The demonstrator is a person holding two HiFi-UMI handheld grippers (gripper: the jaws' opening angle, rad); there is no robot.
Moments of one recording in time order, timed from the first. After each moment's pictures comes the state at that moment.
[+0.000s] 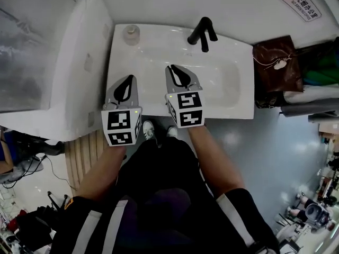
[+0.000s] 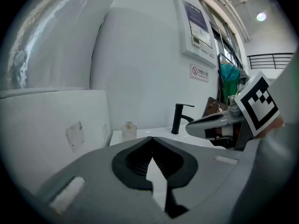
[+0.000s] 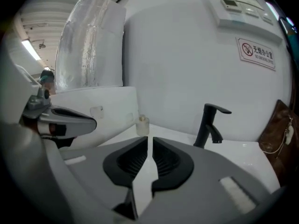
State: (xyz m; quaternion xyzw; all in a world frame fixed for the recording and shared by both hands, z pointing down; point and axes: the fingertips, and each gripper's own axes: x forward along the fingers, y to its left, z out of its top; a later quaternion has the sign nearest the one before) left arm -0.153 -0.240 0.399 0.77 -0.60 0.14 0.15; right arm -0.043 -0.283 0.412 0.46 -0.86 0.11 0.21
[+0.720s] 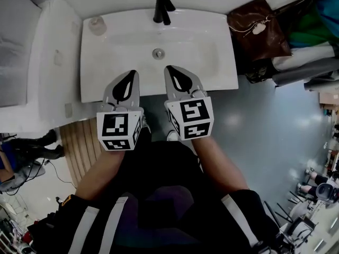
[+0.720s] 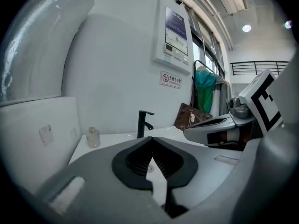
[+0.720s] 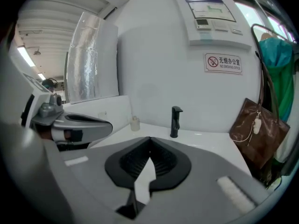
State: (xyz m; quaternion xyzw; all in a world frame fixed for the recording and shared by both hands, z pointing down) left arm -0.021 -0.186 0.354 0.83 -0.53 0.11 0.14; right arm 0.068 -0.192 0.360 0.50 -0.84 0.12 0.18
